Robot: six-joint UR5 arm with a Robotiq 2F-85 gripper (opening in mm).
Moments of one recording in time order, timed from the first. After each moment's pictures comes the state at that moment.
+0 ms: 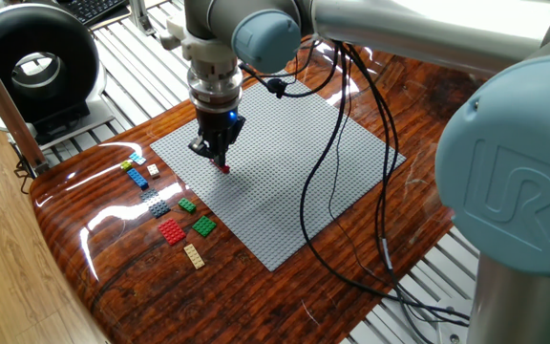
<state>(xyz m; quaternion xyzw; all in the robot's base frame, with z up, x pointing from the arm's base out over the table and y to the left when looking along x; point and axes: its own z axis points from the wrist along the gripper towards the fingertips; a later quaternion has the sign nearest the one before) 0.613 0.112 0.012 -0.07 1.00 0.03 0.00</state>
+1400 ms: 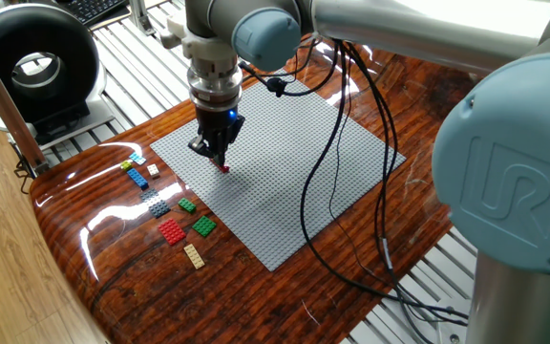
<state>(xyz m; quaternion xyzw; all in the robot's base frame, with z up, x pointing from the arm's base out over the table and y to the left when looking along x) 0.610 0.114 0.029 -0.07 1.00 0.03 0.00</state>
